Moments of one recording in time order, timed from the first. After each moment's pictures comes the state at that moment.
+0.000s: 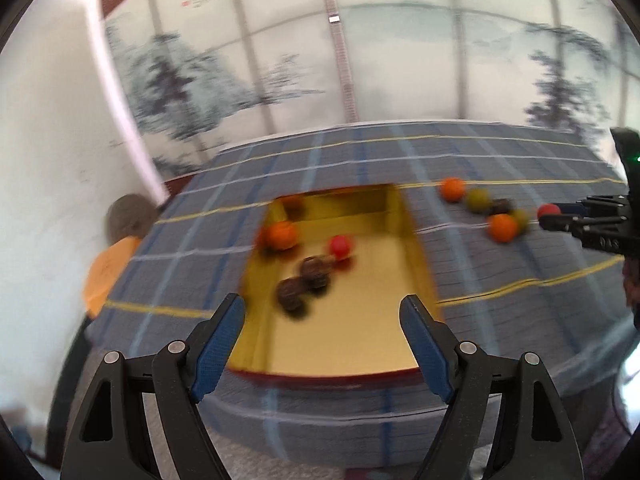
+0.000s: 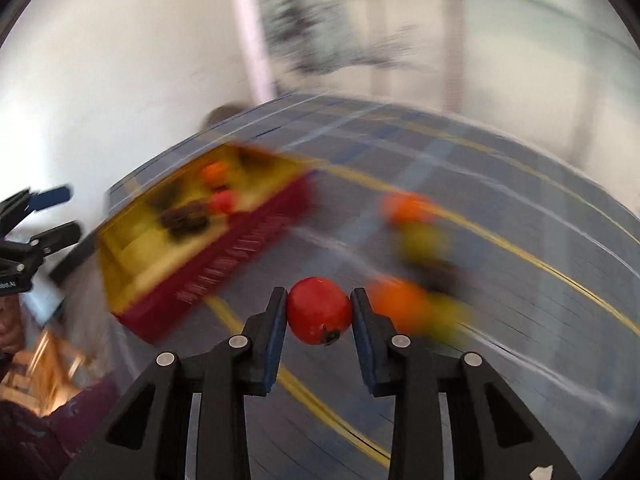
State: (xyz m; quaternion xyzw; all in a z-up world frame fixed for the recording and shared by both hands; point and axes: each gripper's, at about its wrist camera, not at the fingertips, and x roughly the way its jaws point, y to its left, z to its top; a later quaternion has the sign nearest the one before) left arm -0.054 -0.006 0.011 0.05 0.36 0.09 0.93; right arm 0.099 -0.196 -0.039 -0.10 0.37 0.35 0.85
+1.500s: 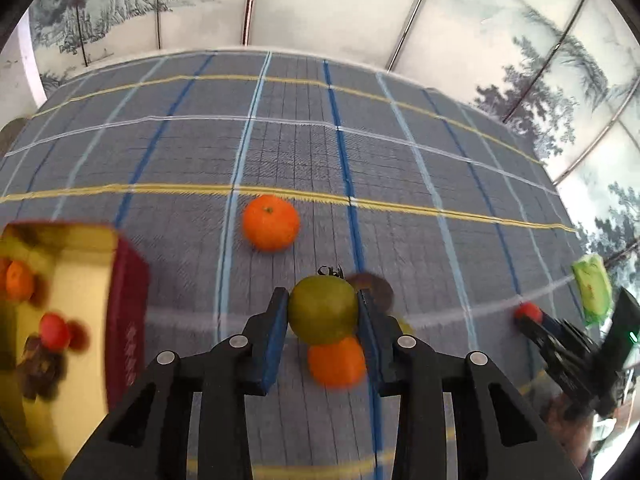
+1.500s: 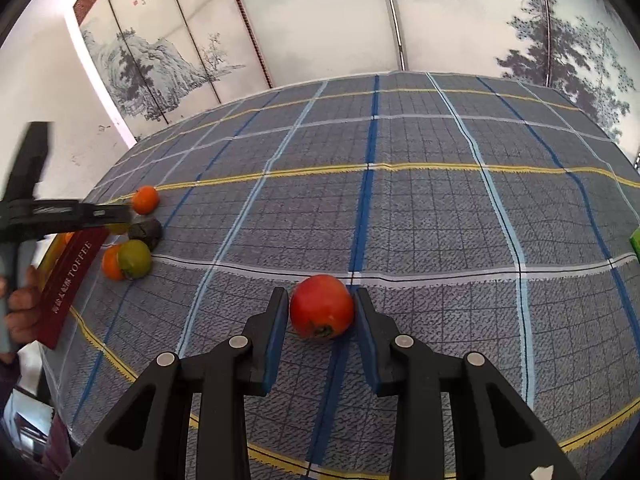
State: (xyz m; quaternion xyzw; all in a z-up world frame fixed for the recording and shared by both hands) left arm 0.166 -0.114 -0.036 -0.11 0.49 -0.04 0.86; right arm 0.154 -0.396 -0.079 0.03 0.43 0.18 0.89
